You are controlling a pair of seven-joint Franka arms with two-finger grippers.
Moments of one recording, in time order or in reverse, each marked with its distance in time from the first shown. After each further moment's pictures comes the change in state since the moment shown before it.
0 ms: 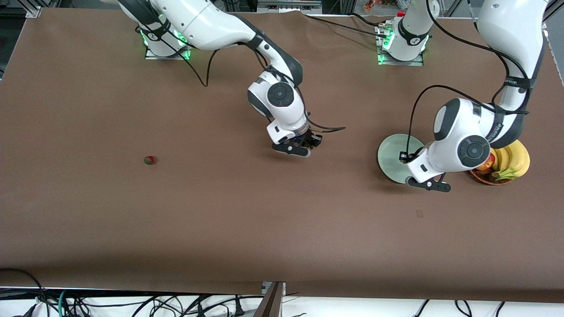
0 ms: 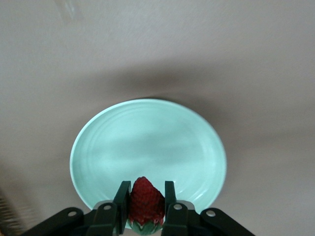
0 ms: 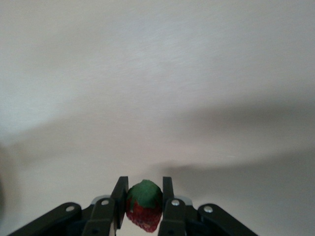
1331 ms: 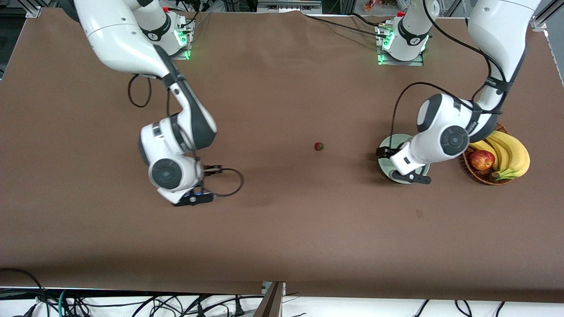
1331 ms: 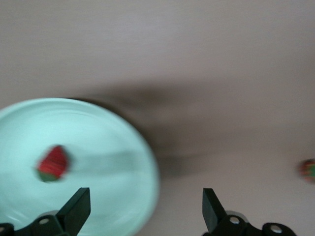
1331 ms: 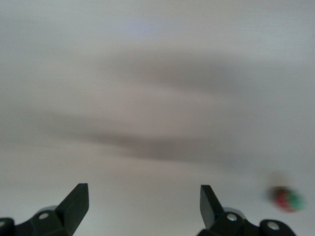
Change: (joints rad) left arm 0.034 -0.020 -0.185 -0.112 -0.055 0.166 -0.222; right arm -0.397 -0.144 -0.215 0.004 -0.007 -0.709 -0.988
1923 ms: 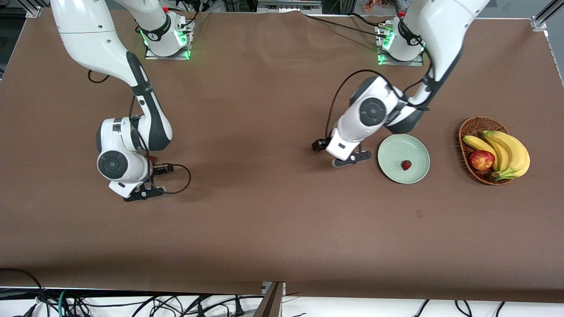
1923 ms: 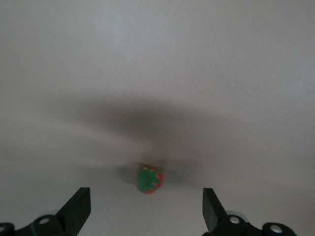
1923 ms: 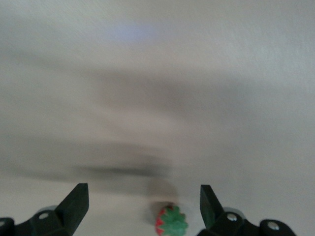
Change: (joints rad) left arm -0.260 0.112 -0.072 0.030 0.065 0.203 -0.747; right arm -0.002 -0.160 -0.207 -0.481 0.001 0.406 -0.231
